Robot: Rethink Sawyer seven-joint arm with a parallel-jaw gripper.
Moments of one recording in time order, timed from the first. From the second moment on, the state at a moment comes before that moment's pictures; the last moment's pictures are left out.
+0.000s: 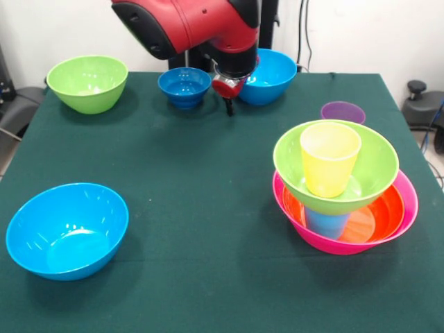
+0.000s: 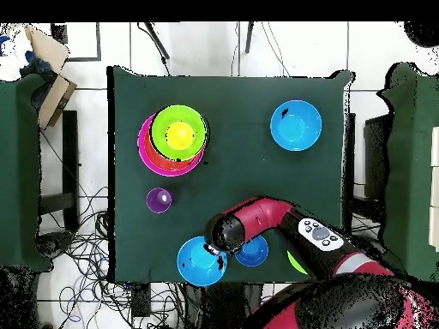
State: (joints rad) arm -0.72 -0.38 0.57 1.92 -0.89 0.72 1.23
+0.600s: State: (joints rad) arm -0.73 -0.39 0.57 1.94 -0.87 0.71 1.23
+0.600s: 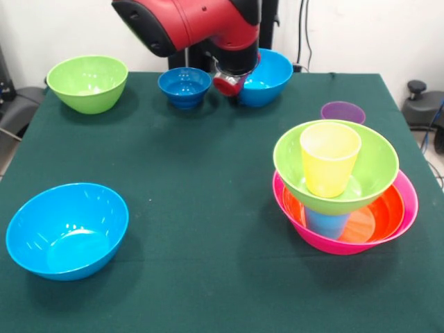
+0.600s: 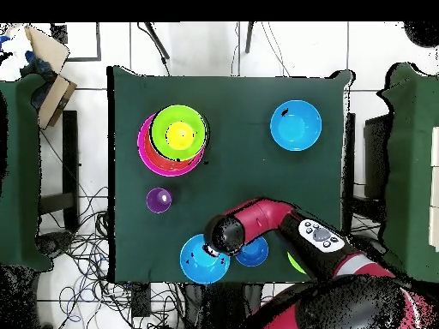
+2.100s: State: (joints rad) arm -0.79 -0.56 0.63 1.95 -0.67 0.64 1.23
